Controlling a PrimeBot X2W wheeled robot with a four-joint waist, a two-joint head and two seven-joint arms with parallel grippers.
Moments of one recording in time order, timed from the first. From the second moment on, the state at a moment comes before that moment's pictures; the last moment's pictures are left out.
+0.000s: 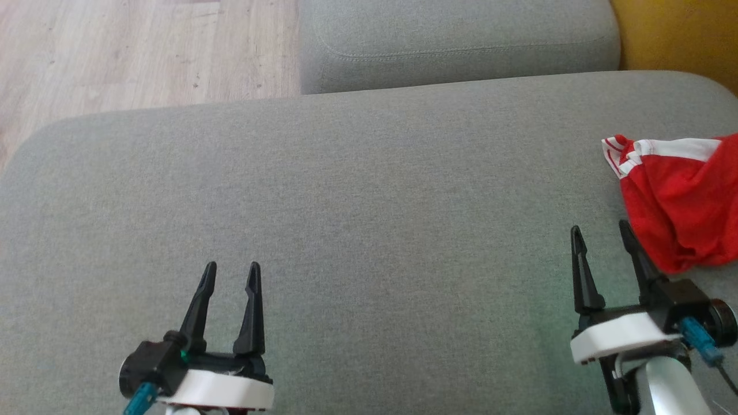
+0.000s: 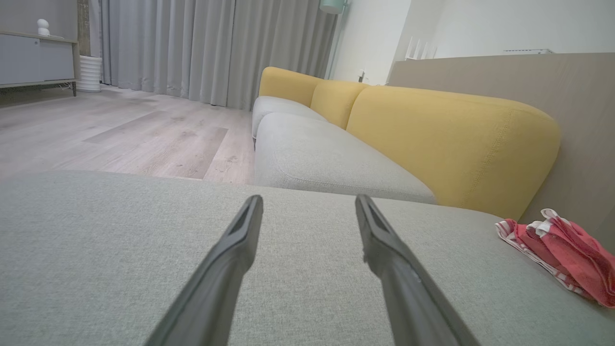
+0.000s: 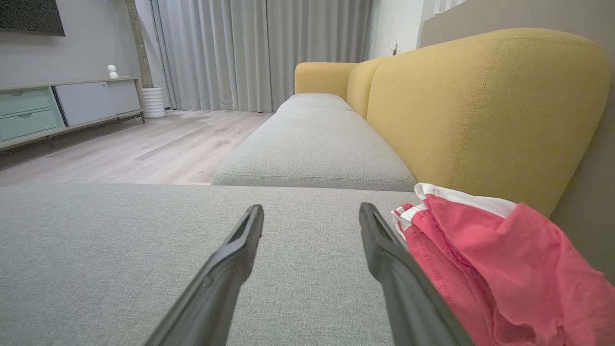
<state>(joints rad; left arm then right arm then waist) 0.01 0.05 -0.17 0.19 -0.29 -0.13 -0.26 -0.06 -0.05 -0.03 0.28 -0.01 0.12 -0.25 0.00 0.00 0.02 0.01</state>
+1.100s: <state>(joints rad) 0.03 0.05 -0.16 0.19 -0.33 -0.12 -0.26 -0.03 -0.05 -0.02 0.26 0.02 0.12 -0.25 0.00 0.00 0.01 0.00</state>
